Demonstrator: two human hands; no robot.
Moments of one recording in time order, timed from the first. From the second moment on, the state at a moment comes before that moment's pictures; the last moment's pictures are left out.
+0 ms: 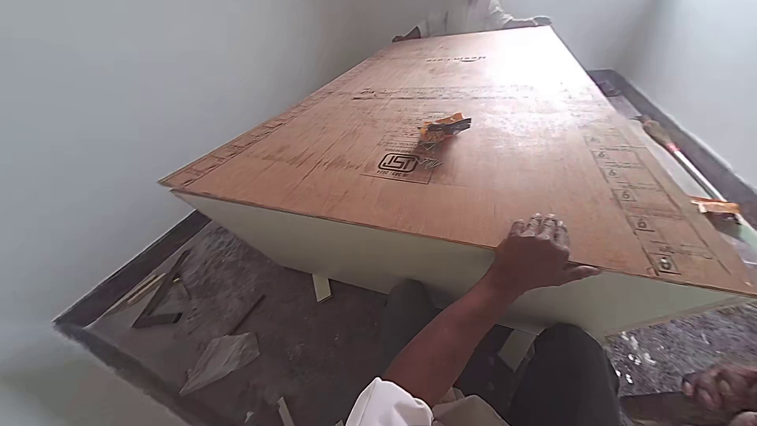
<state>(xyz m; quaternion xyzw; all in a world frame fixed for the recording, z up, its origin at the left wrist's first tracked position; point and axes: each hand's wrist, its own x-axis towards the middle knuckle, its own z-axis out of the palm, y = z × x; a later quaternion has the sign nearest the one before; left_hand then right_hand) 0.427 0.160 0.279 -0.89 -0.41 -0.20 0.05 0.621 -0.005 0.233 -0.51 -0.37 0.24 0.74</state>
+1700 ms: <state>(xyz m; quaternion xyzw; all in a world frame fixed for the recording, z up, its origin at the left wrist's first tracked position) 0.424 0.166 0.261 -0.86 -0.41 -0.24 0.19 0.637 -0.006 0.243 -0.63 -0.27 0.19 0.70</state>
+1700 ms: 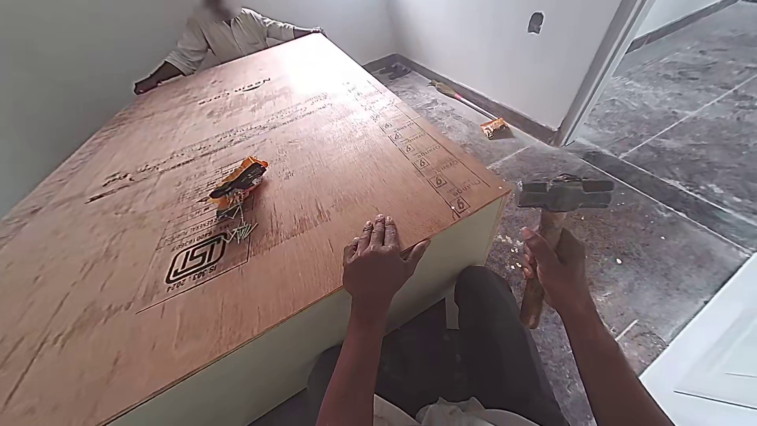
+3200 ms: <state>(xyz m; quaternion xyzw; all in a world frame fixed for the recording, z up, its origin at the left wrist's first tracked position) 0.467 0.183 0.301 -0.92 -0.39 -0.01 -0.04 0.661 0.035 0.390 -0.77 -0.62 0.12 0.08</state>
